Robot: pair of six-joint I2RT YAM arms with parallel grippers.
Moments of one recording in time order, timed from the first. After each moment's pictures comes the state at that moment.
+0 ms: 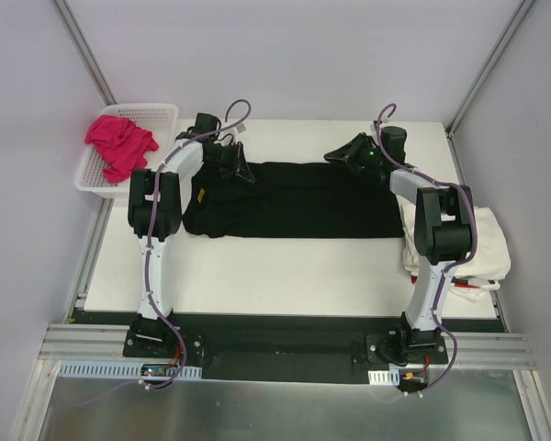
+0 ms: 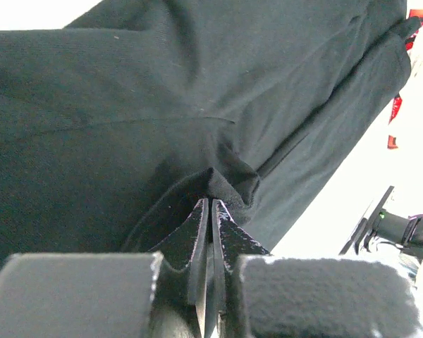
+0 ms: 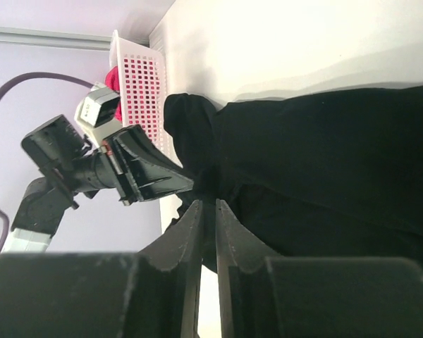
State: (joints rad) left arm -0.16 2.32 1.89 -0.63 0.82 -0.21; right arm 0.12 2.02 1.35 0.25 -0.67 1.01
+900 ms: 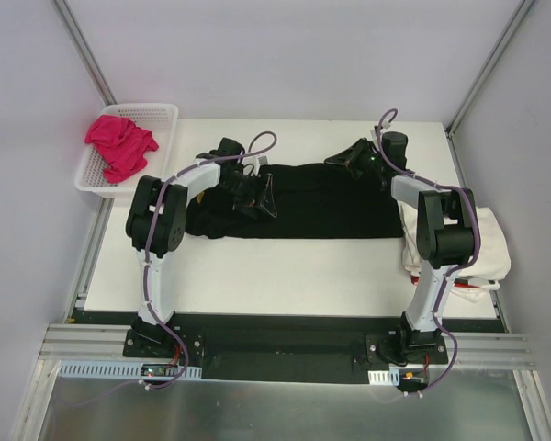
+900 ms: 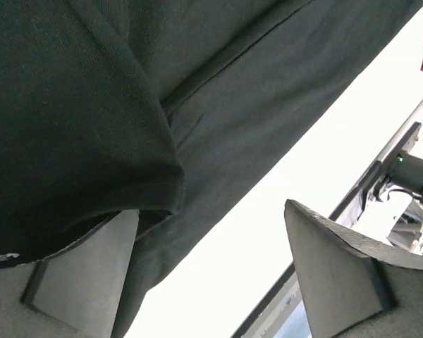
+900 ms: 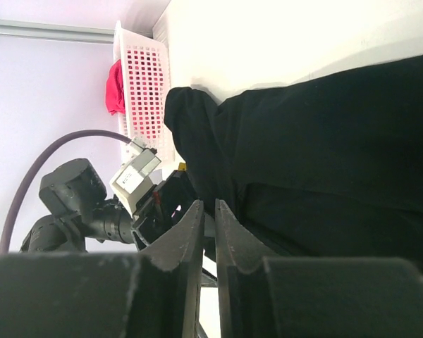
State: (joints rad) left arm -0.31 2.11 1.52 -0.62 0.75 -0.18; right arm 0.12 1.98 1.26 0.30 -0.68 1.03
